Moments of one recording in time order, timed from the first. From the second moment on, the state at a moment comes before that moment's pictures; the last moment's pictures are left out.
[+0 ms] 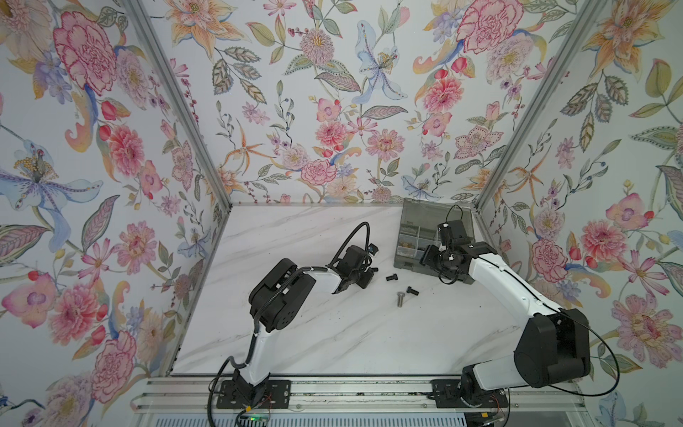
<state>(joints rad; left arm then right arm) -0.72 2.10 1.19 0.18 0.07 0.02 0.23 1.46 1.13 -0.72 0.00 0.67</state>
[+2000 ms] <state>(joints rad) -0.77 2.40 1.75 0.29 0.46 -0.15 0.02 1.26 1.02 -0.73 -0.07 0.62</state>
